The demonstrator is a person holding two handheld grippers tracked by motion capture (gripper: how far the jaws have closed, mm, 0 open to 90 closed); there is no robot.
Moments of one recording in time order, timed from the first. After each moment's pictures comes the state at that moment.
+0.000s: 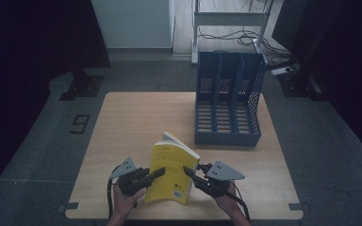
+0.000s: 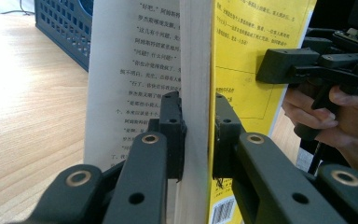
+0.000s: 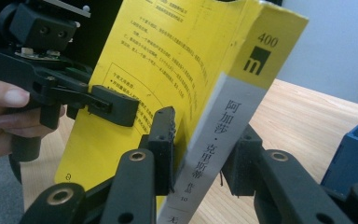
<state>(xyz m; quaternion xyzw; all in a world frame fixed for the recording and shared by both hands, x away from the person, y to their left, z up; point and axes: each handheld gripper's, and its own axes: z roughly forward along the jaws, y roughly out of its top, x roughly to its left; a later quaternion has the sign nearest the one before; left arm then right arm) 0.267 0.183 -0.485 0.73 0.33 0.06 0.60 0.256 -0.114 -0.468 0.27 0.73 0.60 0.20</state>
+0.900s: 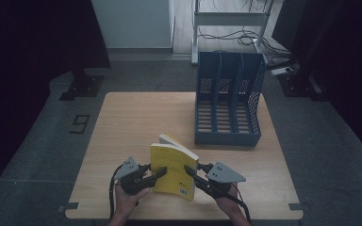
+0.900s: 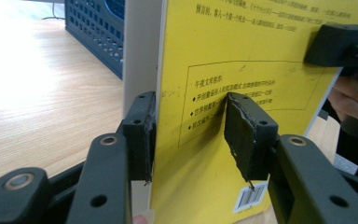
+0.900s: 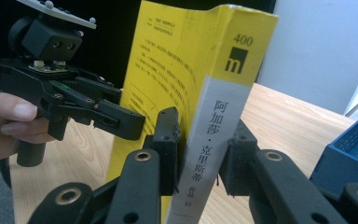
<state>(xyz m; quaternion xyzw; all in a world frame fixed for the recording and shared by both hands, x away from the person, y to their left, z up) 0.270 0.177 -0.492 0.73 0.35 0.10 0.58 0.249 -0.115 -0.459 0.25 0.73 0.60 0.23</state>
